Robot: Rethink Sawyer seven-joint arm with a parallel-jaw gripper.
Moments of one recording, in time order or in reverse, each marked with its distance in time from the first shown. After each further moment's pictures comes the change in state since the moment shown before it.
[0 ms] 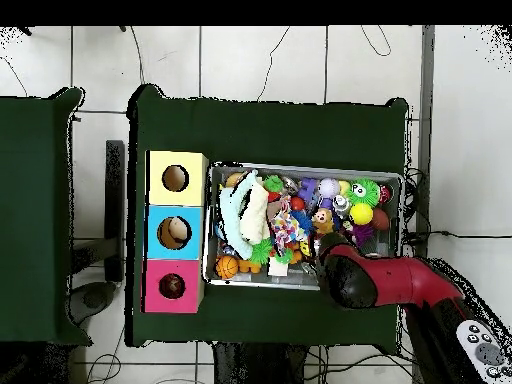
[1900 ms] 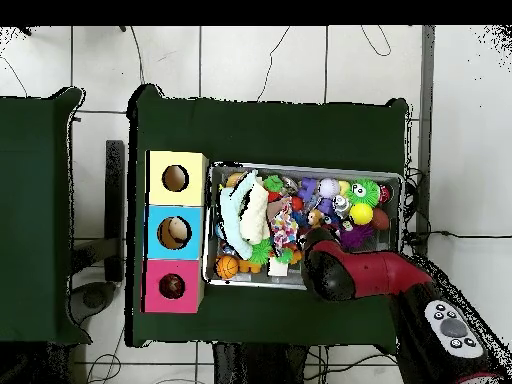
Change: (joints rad) arm 0.129 0.106 -0.118 -0.070 0.000 -0.129 0.000
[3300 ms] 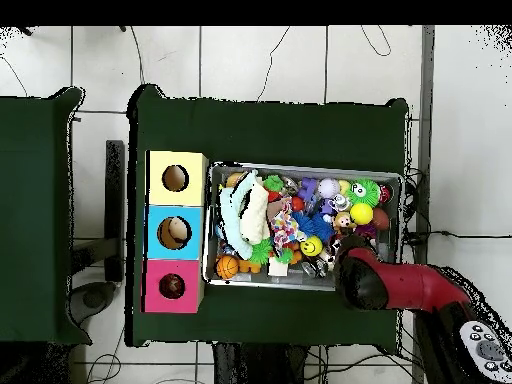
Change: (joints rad) arm -0.071 -0.014 -0.065 -0.032 0.000 0.000 0.000
